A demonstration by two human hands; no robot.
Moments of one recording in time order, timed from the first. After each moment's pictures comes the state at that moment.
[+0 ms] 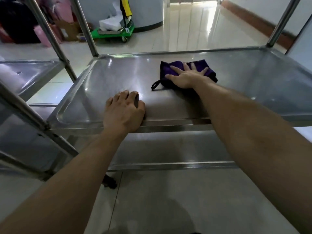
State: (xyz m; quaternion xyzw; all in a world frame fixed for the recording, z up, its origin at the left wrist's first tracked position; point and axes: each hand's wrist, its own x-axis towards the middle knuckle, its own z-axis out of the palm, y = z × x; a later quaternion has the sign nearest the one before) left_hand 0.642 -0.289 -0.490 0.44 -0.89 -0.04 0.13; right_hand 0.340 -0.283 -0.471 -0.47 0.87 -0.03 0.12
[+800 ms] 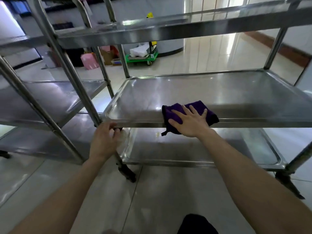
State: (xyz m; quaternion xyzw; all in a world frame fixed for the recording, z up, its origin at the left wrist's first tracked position) left_hand 0.823 -0.235 -0.495 0.50 -0.78 -0.12 0.34; right_hand 0.477 -0.131 -0.485 -0.59 0.80 -0.07 0.06
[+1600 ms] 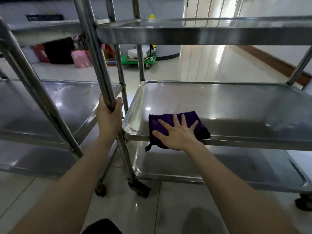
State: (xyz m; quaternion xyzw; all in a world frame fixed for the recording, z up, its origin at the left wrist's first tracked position) left_hand 0.863 -0.419 -0.435 0.39 -0.62 -0.36 0.57; right_hand 0.652 -0.290 -0.483 -0.57 0.82 -0.02 0.08
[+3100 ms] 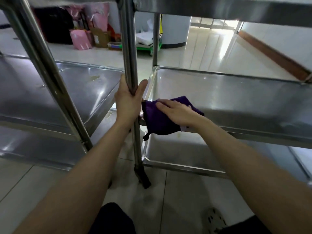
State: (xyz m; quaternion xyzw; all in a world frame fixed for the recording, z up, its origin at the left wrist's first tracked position) left_hand 0.853 -0.457 -0.440 0.35 -0.65 -0.37 0.56; right_hand 0.678 -0.369 -0.445 -0.58 0.77 -0.18 0.21
